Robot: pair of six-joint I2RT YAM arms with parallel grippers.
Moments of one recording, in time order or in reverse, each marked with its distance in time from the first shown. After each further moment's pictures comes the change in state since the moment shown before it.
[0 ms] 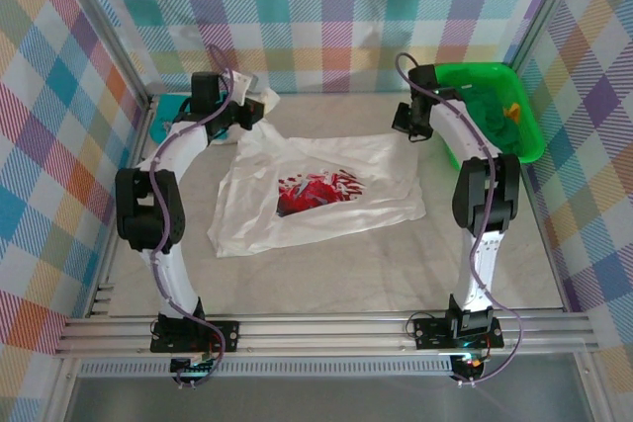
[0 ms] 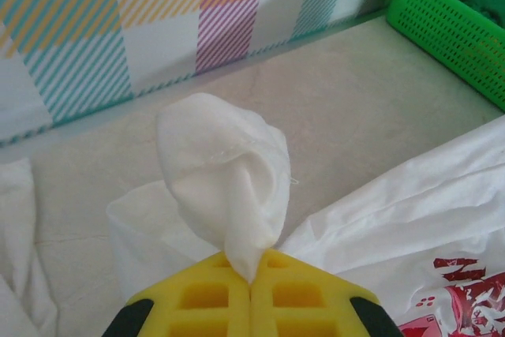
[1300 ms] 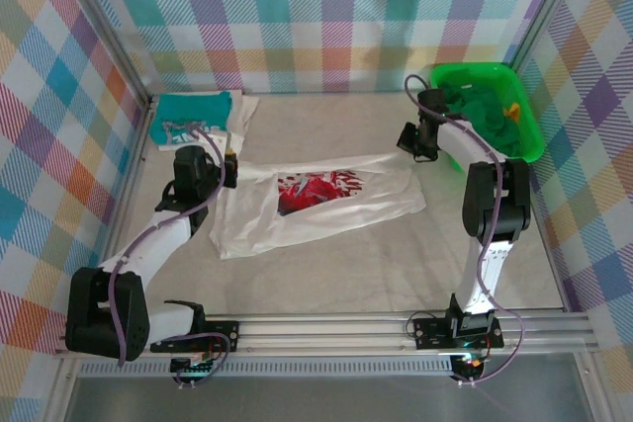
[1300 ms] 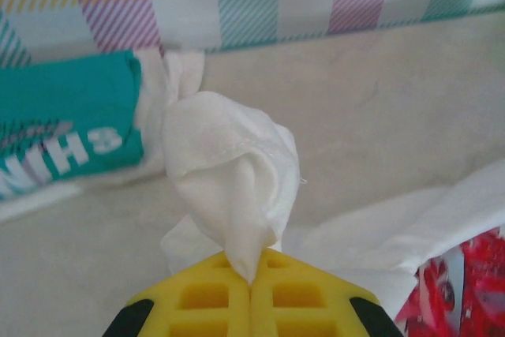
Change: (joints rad) left arm -0.070 -0.693 -0.883 0.336 -0.512 -0.112; right arm -0.048 -0.102 -0.342 0.197 -0.099 0.076
